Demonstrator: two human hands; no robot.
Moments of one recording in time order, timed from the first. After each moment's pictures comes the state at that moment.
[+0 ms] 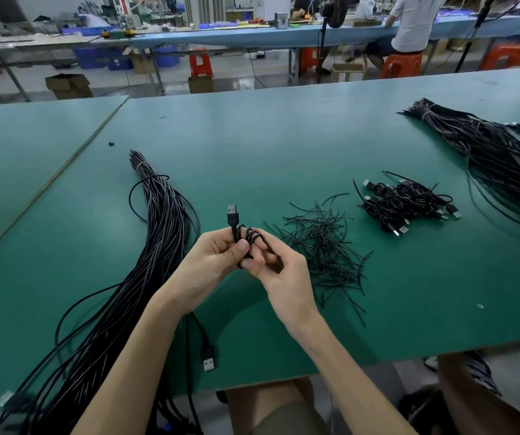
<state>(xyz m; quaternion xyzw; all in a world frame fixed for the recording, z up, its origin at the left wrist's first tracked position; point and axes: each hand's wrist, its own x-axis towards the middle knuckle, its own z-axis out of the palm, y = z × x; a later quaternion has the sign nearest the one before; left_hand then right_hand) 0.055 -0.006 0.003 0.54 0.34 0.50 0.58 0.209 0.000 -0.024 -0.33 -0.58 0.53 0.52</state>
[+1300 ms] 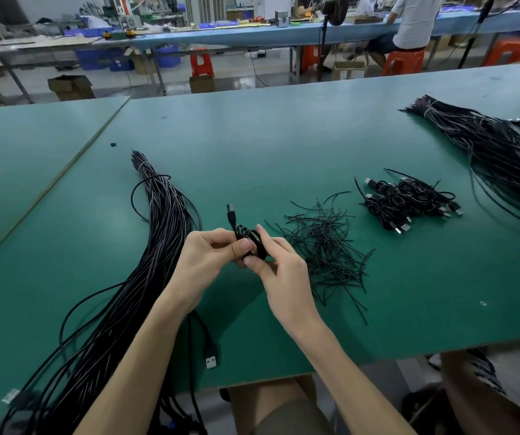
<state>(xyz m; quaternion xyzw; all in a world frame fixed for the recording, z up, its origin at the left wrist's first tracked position) 0.049 -0.004 0.000 0.55 0.49 0.54 0.41 0.209 -0.004 -0.017 -0.44 -0.66 0.40 0.46</state>
